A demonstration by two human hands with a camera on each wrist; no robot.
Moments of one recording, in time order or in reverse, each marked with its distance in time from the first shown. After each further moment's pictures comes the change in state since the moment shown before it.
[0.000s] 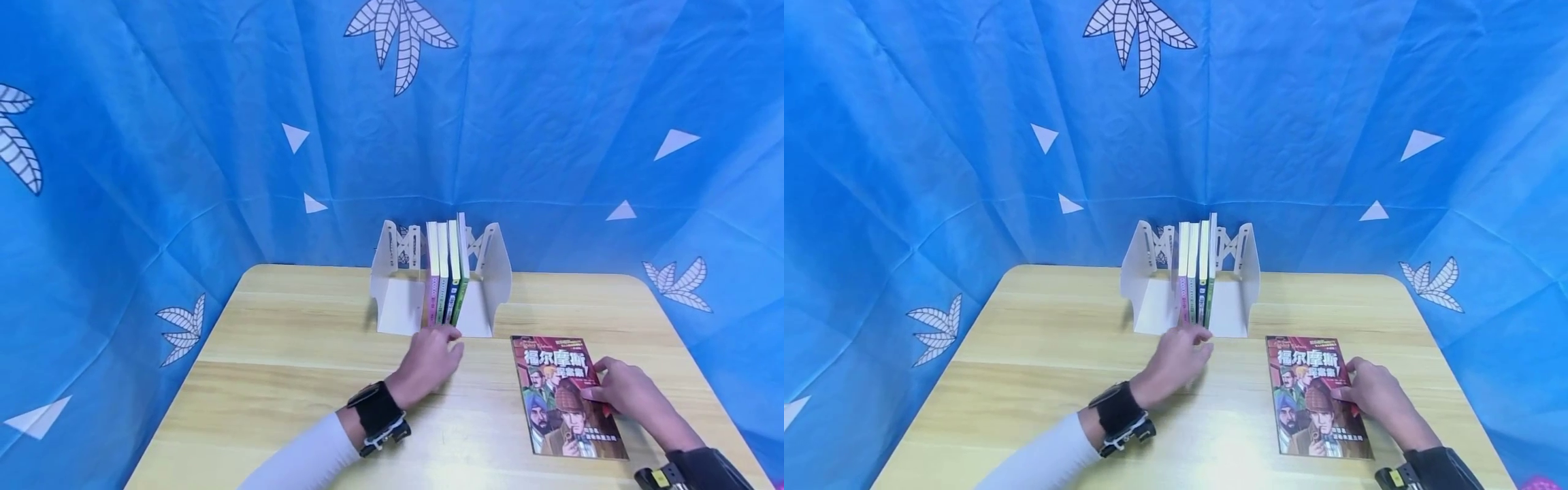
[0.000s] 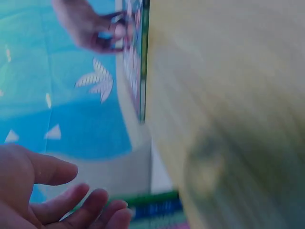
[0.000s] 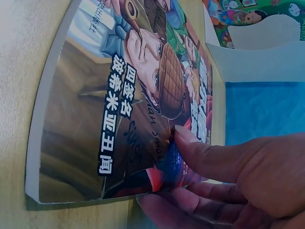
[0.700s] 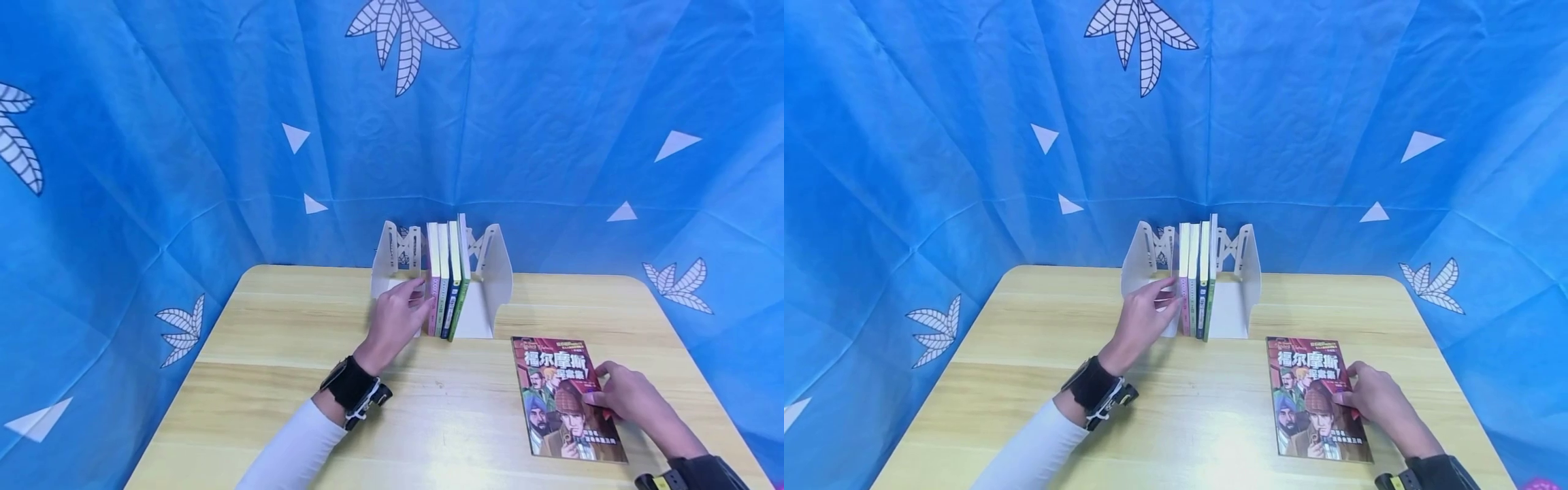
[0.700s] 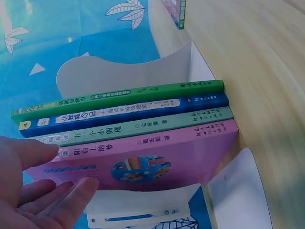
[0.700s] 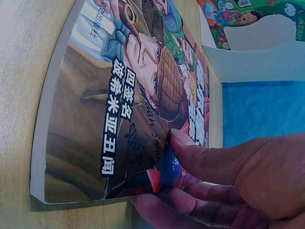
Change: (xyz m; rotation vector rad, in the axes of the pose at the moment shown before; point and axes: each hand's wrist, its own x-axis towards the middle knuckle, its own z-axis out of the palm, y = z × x) left_hand 0.033 -0.025 -0.060 0.043 0.370 0.173; right_hand -0.002 0.003 0.004 0.066 -0.042 0.038
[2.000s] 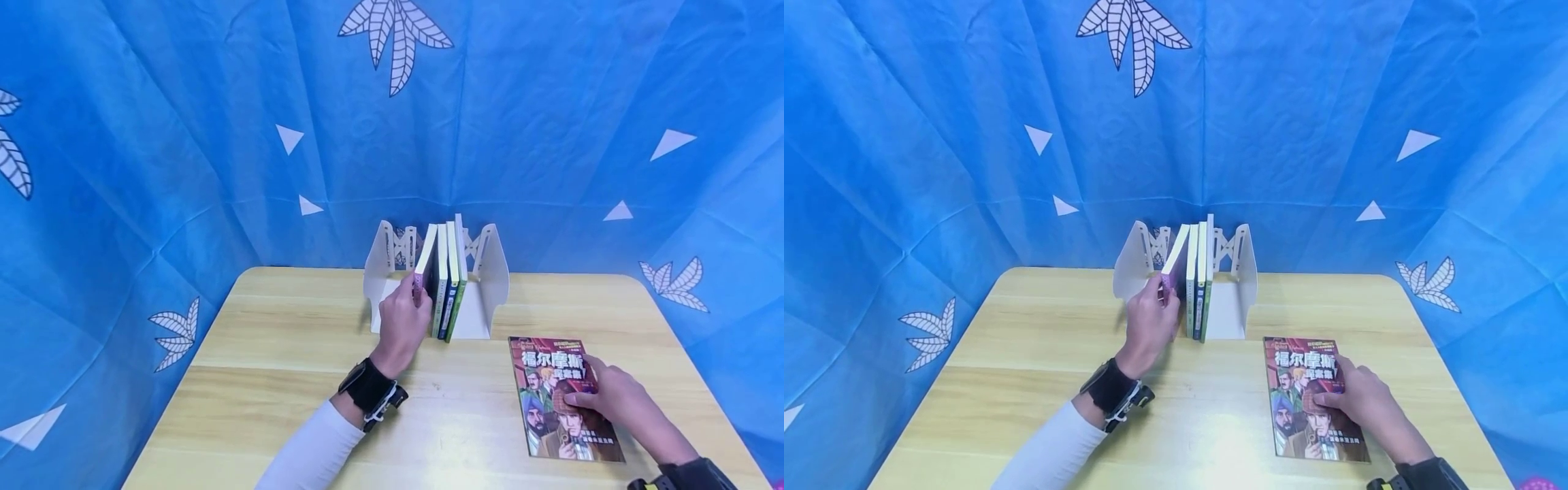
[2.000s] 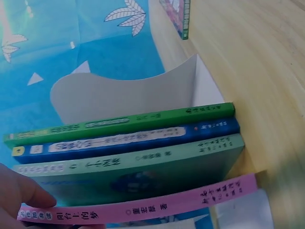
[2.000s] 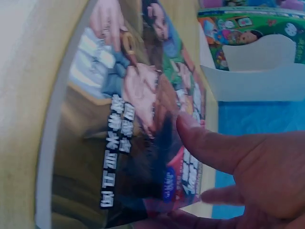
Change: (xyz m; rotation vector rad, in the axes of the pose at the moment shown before) left_hand 0.001 0.016 0.022 0.073 0.198 -0.064; right_hand -0.004 -0.011 0.005 -0.140 0.095 -0.121
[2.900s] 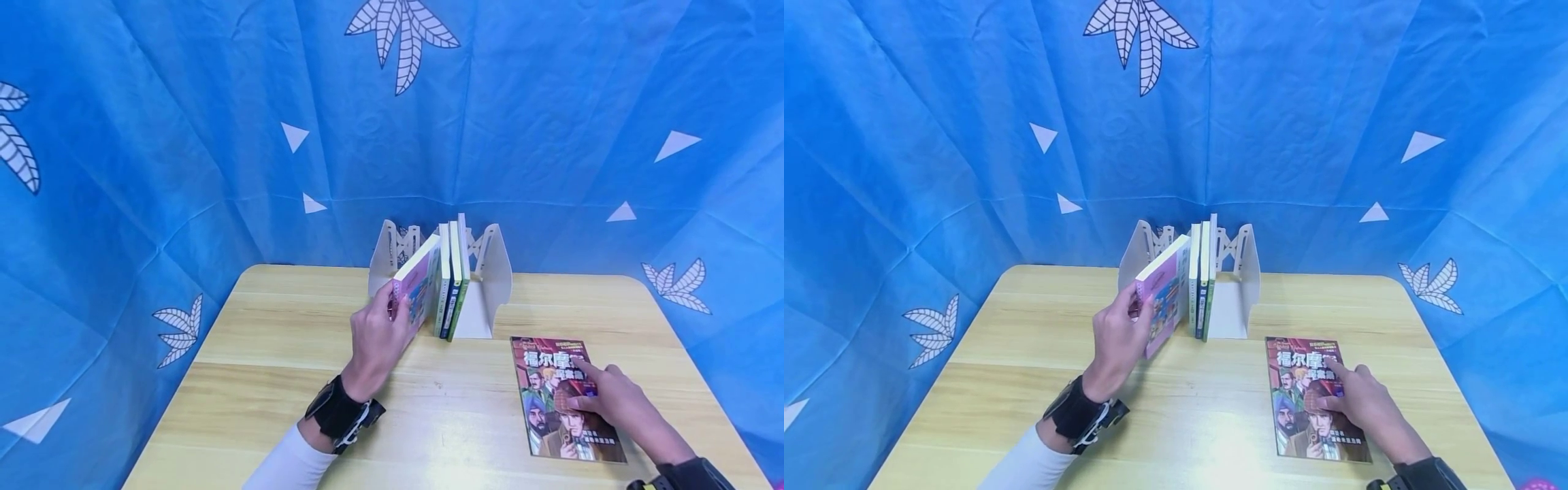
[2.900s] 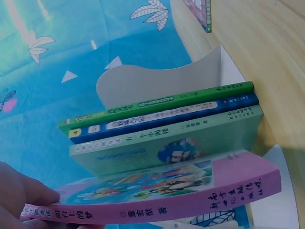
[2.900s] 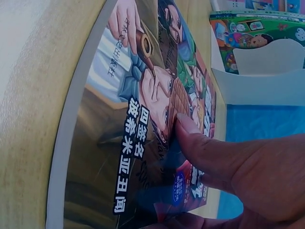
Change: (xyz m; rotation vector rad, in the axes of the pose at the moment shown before) left_hand -0.014 0.004 -0.056 -0.002 0.099 0.095; right_hand -0.003 -0.004 0.006 -0.054 -0.004 -0.021
